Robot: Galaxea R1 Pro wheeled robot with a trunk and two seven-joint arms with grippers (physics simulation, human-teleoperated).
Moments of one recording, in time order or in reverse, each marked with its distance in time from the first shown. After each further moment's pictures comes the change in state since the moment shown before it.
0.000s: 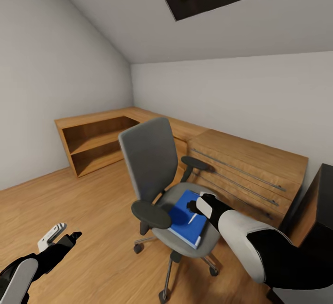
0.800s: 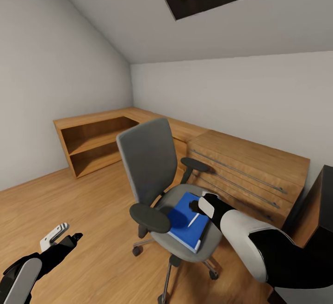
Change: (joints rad) left arm 0.000 0.003 -0.028 0.001 -0.062 0.000 -0.002; right arm 0.000 -0.017 0.001 0.000 0.000 -0.001 0.000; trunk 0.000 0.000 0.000
